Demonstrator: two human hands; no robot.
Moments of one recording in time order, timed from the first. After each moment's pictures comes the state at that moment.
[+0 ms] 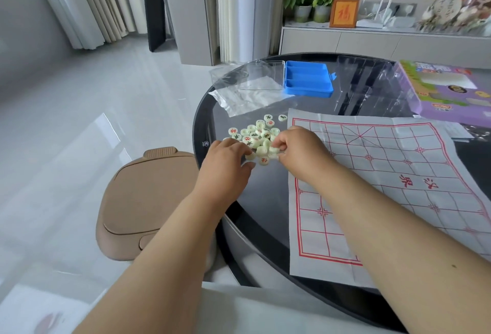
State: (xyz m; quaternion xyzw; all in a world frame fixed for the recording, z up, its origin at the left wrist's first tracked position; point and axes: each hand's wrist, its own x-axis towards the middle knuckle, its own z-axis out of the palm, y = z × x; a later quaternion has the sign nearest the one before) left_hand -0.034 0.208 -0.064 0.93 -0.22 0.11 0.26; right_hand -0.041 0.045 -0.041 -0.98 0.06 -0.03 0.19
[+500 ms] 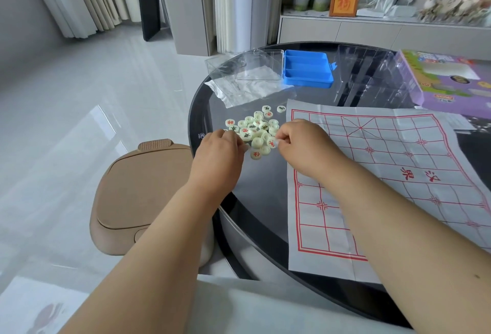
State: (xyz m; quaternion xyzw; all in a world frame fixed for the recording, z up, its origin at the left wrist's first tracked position) left_hand -0.024 0.208 -0.071 0.95 -0.18 0.11 0.23; right_hand -0.057 0.043 -0.032 -0.98 0.03 -0.05 0.21
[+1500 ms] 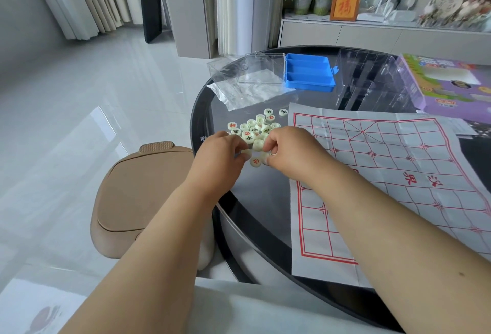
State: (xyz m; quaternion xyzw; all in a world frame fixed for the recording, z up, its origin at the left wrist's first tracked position) left_hand -0.022 0.215 -0.060 0.93 -0.21 0.09 0.29; right_hand -0.053 0.063 -0.027 -0.98 0.03 0.00 0.19
